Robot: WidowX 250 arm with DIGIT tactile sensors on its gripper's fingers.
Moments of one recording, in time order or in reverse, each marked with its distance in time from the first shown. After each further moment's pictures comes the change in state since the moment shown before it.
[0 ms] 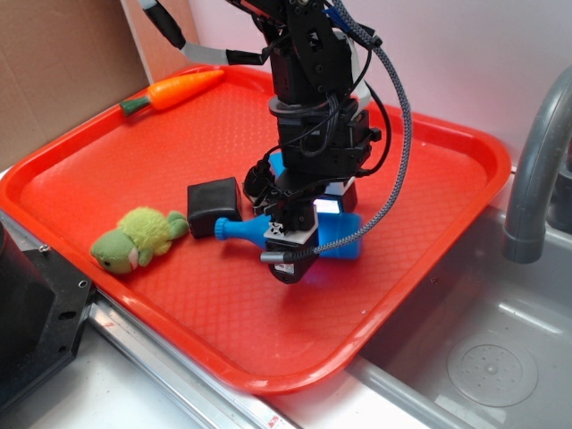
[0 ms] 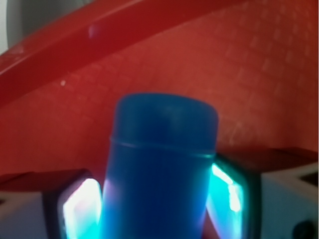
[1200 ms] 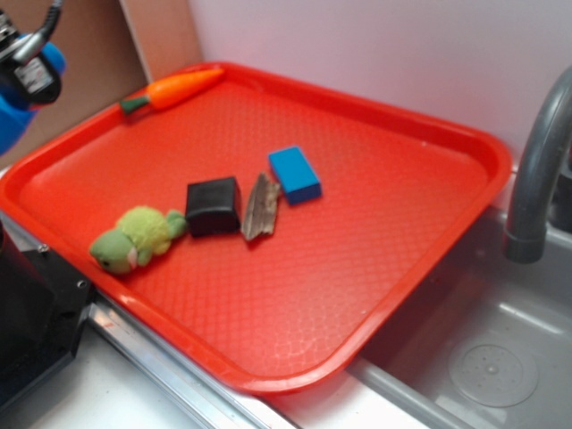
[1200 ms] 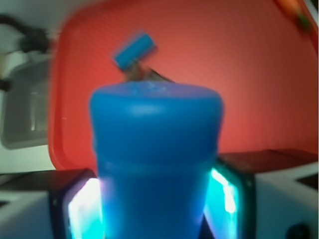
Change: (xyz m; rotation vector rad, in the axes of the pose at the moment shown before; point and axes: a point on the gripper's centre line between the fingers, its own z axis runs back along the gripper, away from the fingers) arm -0.142 -0.068 0.132 -0.068 -0.386 1.335
